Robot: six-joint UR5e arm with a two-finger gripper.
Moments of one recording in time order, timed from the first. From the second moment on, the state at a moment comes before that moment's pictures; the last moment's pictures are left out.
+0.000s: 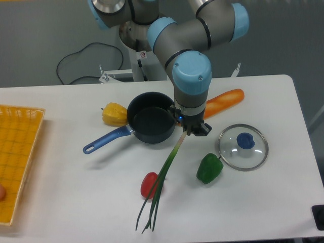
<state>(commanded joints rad) 2.50 -1.86 -1.54 -1.34 1.62 1.12</state>
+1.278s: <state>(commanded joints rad) 2.52 -1.73 -1.55 -1.66 1.75 1.35</state>
